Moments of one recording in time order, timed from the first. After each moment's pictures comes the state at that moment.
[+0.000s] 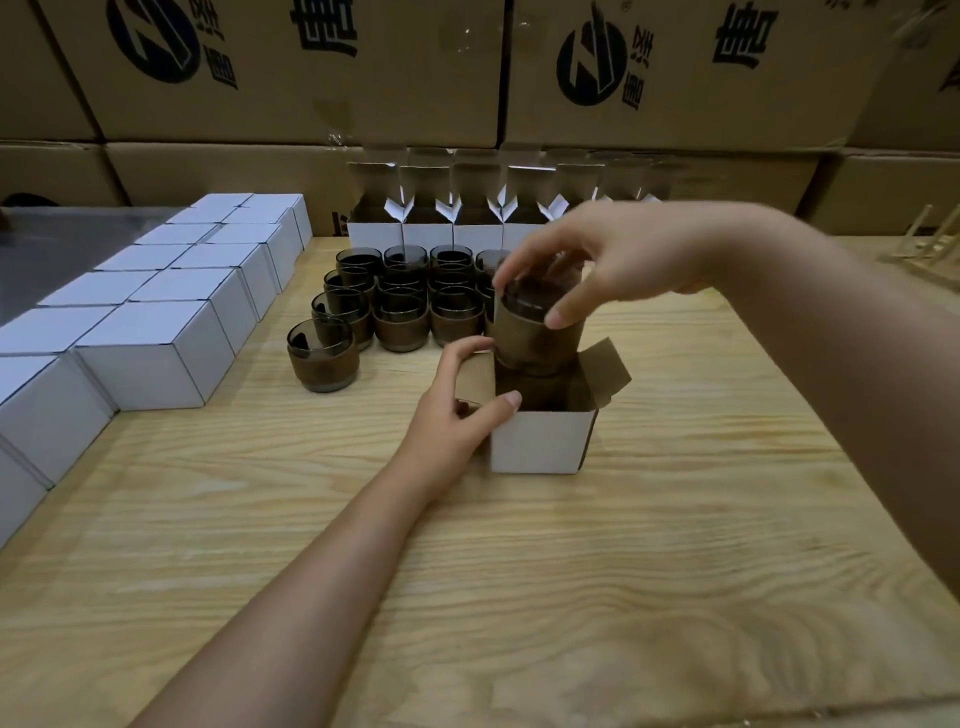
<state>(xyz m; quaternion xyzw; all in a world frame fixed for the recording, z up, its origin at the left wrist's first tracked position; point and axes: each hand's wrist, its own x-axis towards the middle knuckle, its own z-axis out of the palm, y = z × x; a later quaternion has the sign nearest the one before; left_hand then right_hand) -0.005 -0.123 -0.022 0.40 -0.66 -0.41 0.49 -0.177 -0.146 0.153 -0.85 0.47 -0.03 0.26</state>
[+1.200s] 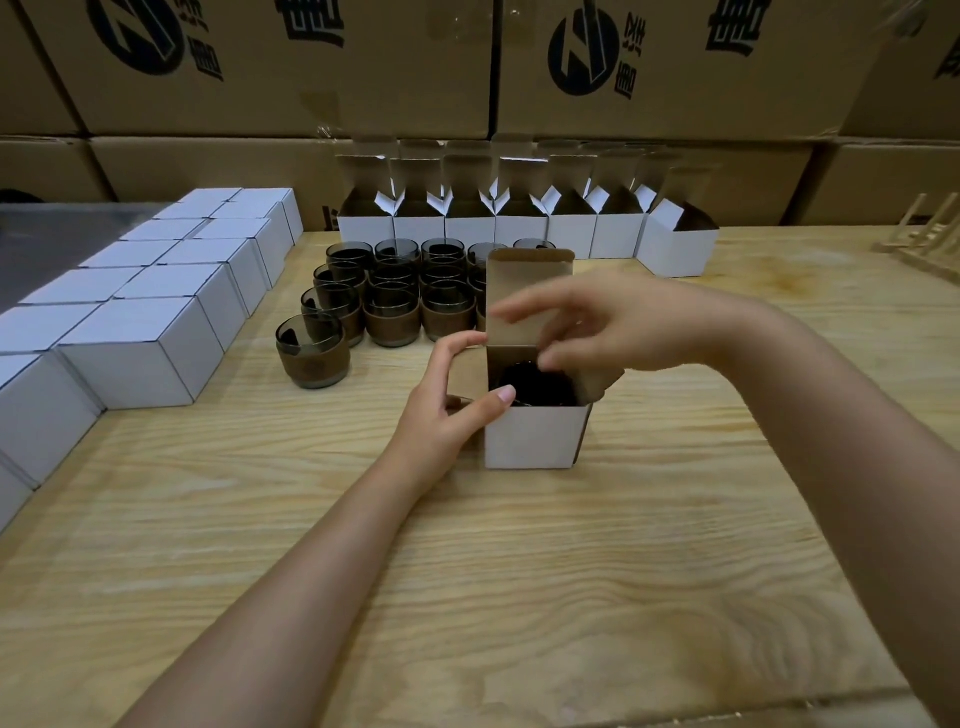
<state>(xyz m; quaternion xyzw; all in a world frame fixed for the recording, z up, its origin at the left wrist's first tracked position) -0.004 -0.123 -0.022 0.39 -0.67 -0.40 0.49 -0.196 -0.128 0.102 -0.86 0.43 -0.11 0.25</state>
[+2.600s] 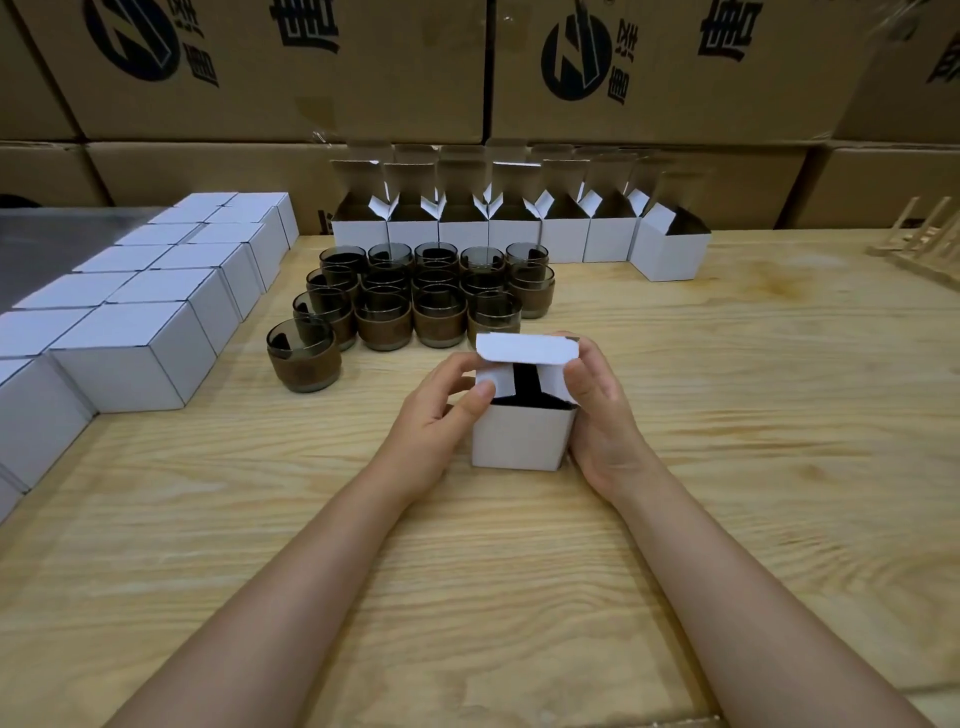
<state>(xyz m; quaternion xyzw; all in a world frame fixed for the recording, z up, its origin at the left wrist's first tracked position) -0.009 -0.124 -0.024 0.36 -0.68 -0.44 0.47 -0.179 -0.118 -0.015 -0.48 0.32 -0.60 0.55</state>
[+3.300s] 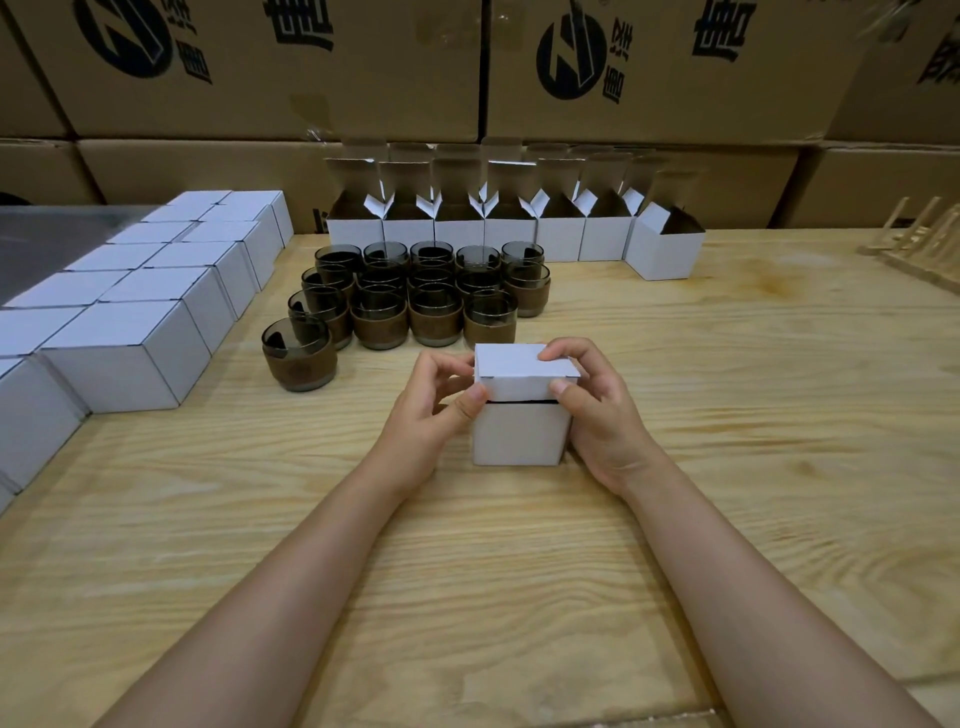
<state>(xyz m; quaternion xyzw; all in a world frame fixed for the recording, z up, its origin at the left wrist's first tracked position) -0.007 -0.128 -0.030 0.34 -0.62 -0.49 0.51 -0.192 -0.121 -0.022 -0.55 0.29 -0.58 0.52</state>
